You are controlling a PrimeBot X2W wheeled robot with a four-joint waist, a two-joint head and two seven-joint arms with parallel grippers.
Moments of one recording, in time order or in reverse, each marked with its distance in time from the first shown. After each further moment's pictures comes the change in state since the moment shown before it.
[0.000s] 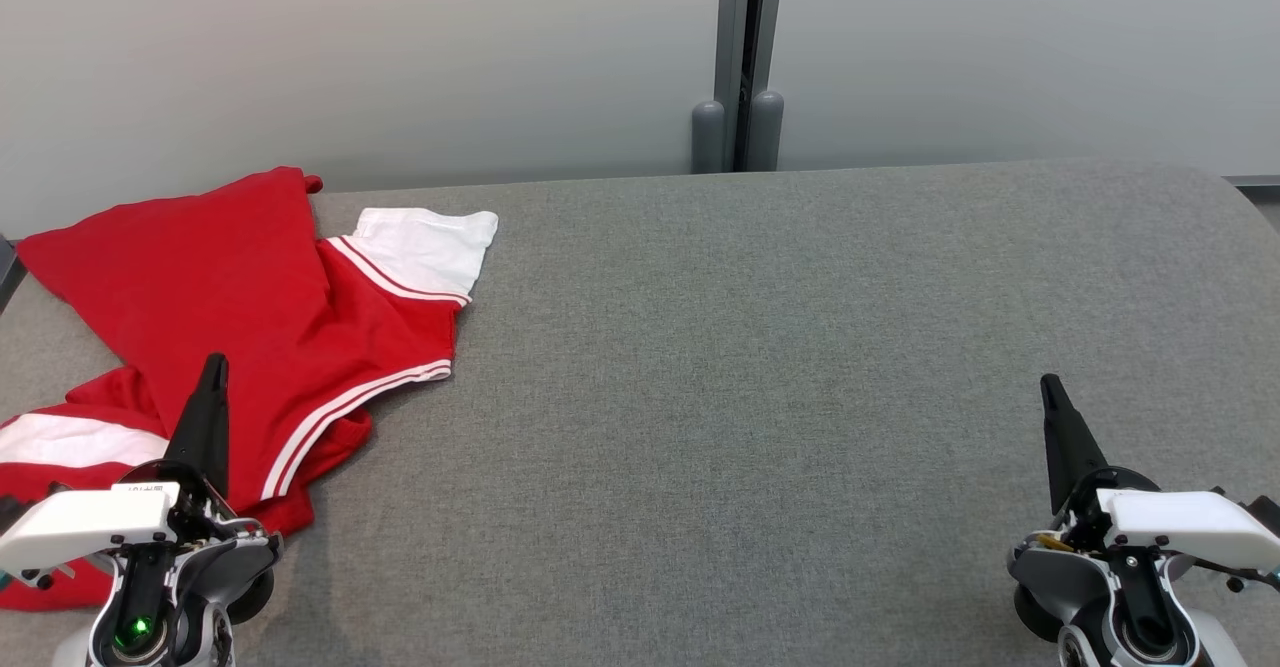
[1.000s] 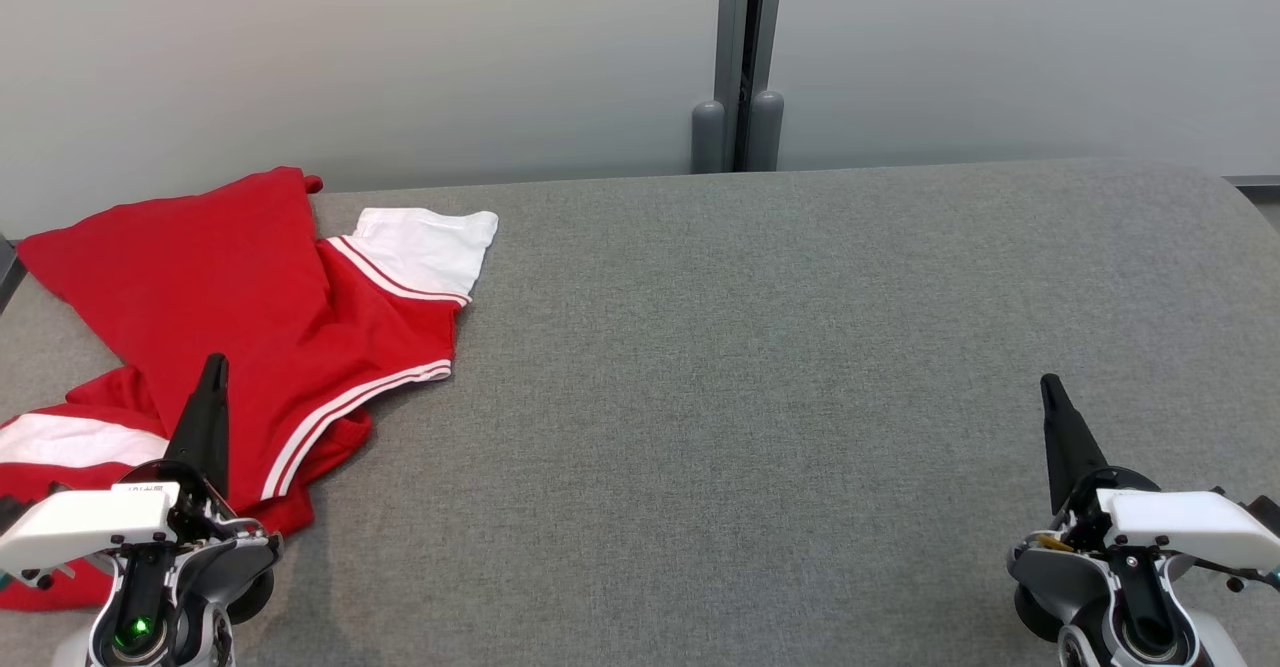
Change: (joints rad) left arm 0.000 0.000 0.000 0.000 0.000 0.000 0.000; right arm 0.000 0.000 0.000 0.000 0.000 0.000 0.000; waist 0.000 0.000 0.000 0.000
